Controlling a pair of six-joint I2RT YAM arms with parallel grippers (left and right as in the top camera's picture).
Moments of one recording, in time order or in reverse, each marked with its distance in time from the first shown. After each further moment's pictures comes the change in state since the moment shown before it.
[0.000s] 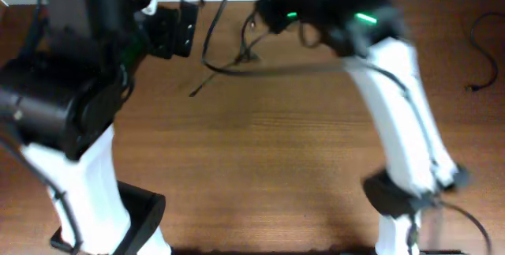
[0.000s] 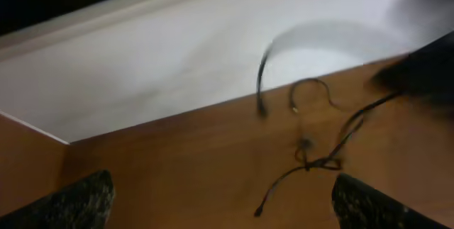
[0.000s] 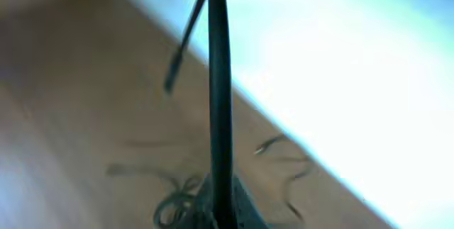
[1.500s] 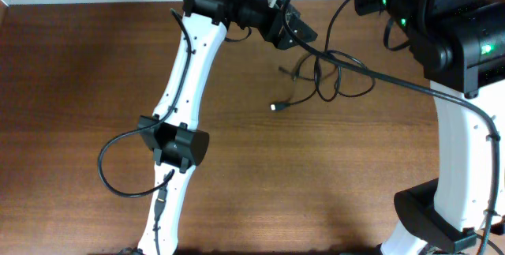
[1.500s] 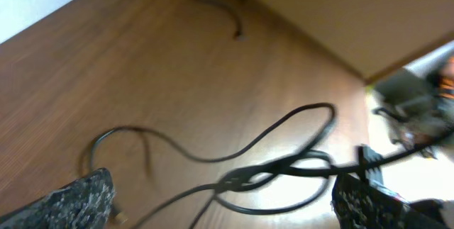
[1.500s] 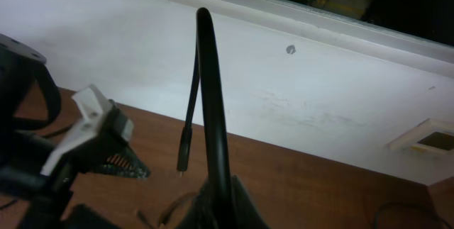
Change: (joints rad) left arm -0.021 0.628 -0.105 0.370 1.176 0.181; right arm -0.171 -0.156 0.008 -0.109 0.337 0.158
